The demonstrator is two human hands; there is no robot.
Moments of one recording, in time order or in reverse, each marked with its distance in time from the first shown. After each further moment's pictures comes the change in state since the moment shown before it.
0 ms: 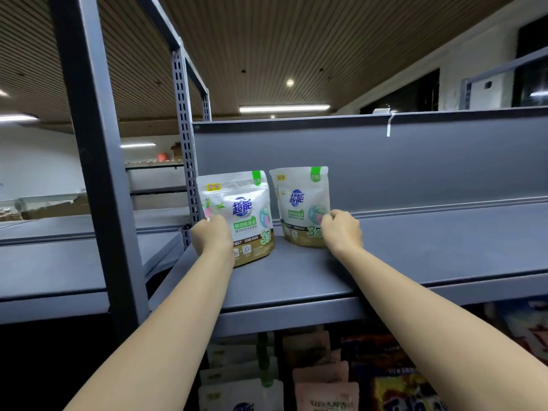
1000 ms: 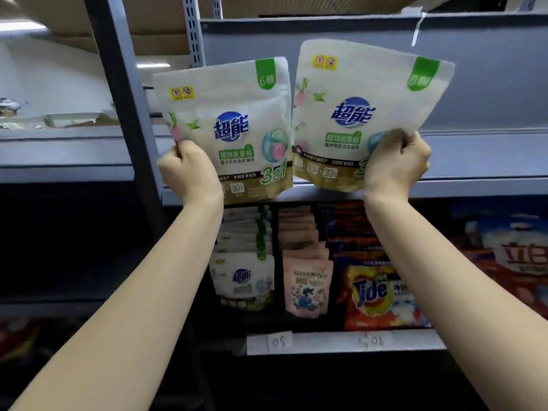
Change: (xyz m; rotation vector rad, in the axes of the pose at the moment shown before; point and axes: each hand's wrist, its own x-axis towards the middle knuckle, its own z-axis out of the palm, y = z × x) left_hand -0.129 -0.006 -0.090 -0.098 0.237 0.344; right_hand -0.131 0.025 -0.091 0.534 0.429 -0.009
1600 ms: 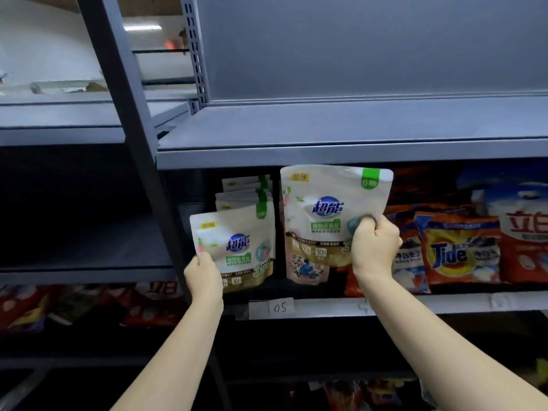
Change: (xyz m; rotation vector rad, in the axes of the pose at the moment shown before) left_hand -0.061 -0.177 -0.121 0.348 -0.112 -0.529; right_hand -0.085 0.133 -0.051 -0.275 -0.238 0.117
